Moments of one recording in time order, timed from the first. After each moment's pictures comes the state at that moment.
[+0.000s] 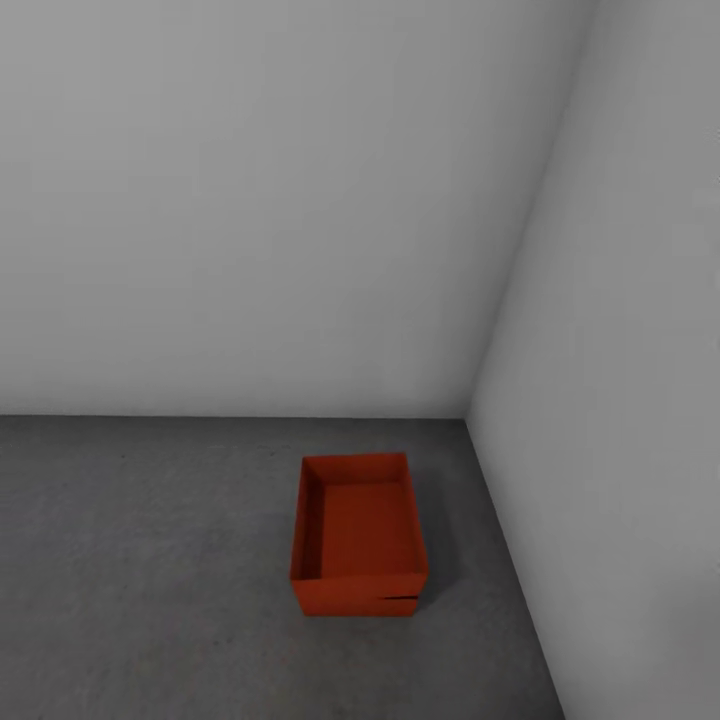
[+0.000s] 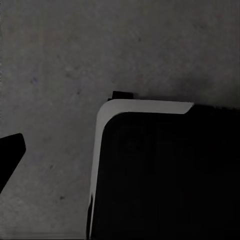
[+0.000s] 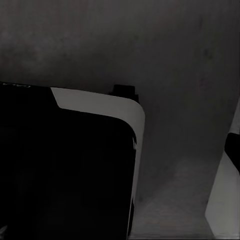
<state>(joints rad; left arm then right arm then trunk) -0.17 0.06 0.10 0.08 0.05 -0.48 -0.09 -0.33 -0.09 -0.03 0.07 0.11 -0.18 0.14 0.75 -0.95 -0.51</state>
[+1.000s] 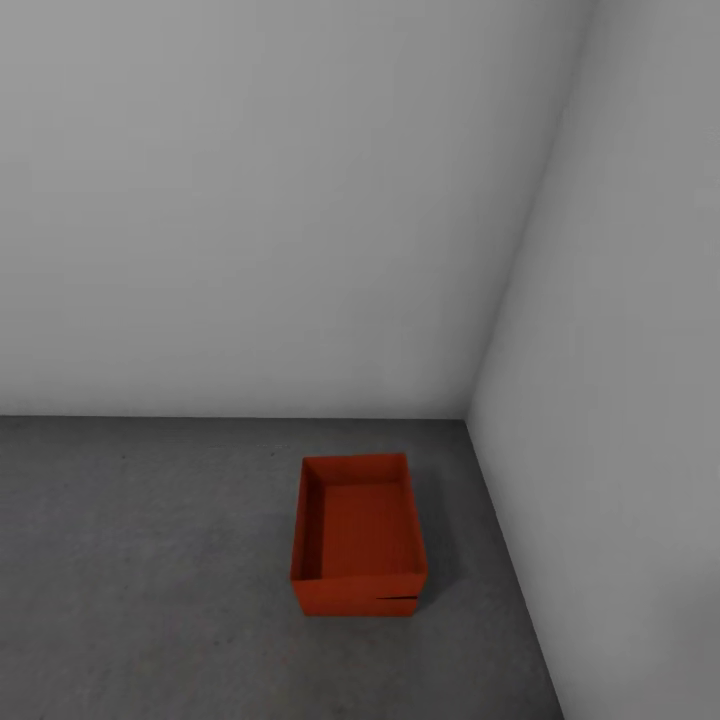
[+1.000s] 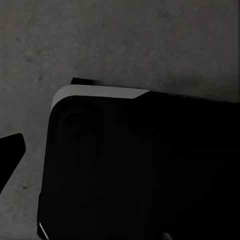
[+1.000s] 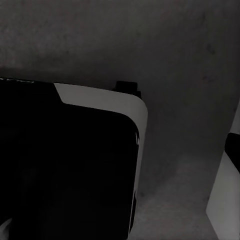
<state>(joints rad) -0.16 -0.04 0.10 0.08 0.05 -0.47 -0.08 -0.32 -0.09 -0.03 0.07 0.11 -0.18 0.14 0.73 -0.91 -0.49</state>
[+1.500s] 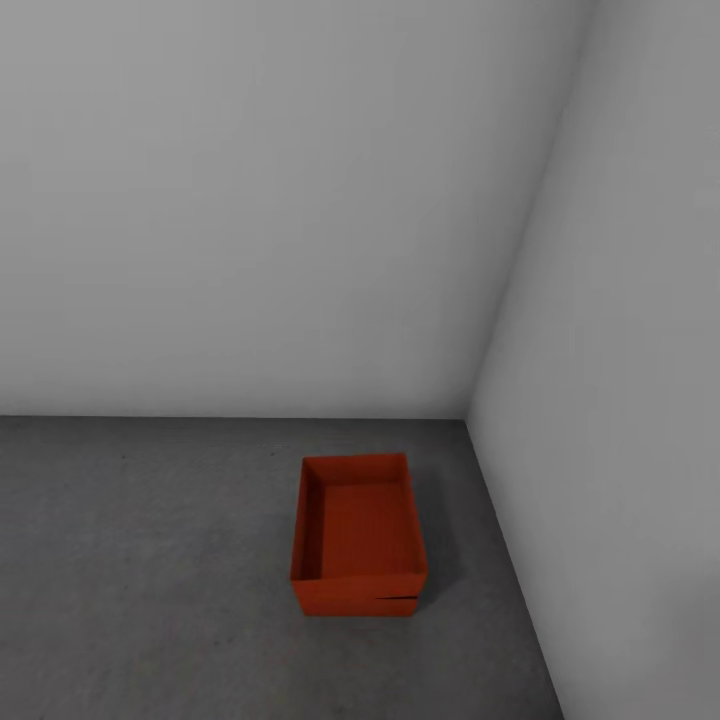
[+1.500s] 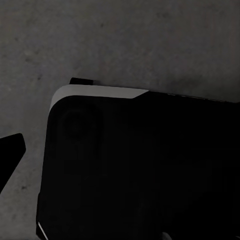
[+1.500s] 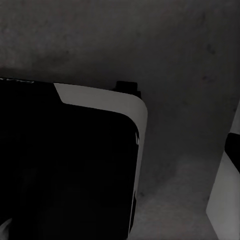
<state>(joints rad) -0.16 -0.04 0.10 0.08 0.05 -0.47 -0.07 -0.32 -0.09 -0.03 0.07 0.11 -0.18 0.14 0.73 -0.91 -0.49</state>
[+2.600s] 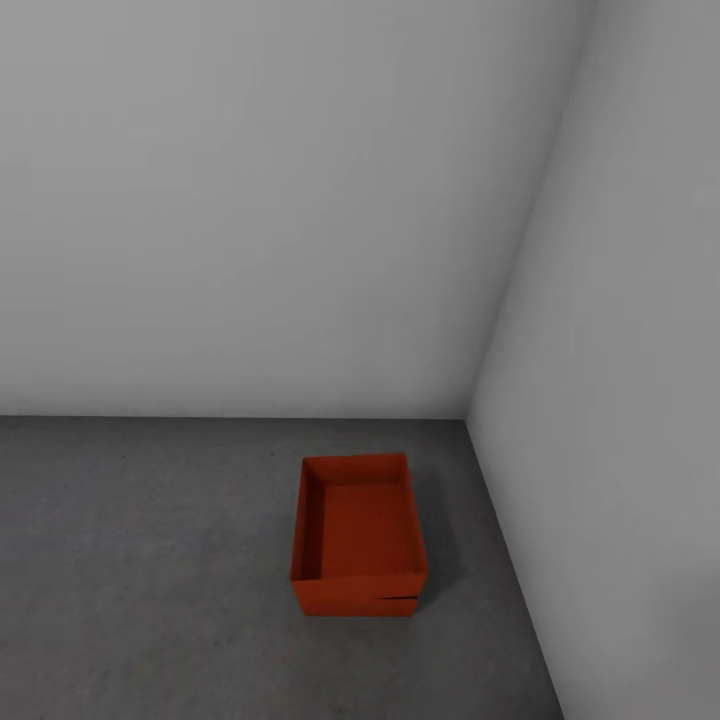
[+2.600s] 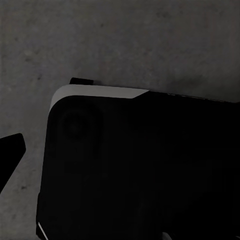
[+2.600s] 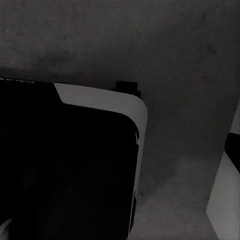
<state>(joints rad) -0.16 -0.04 0.10 0.08 0.05 -0.47 -0.07 -0.32 -0.09 -0.03 0.07 0.11 -0.18 0.14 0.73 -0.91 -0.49</state>
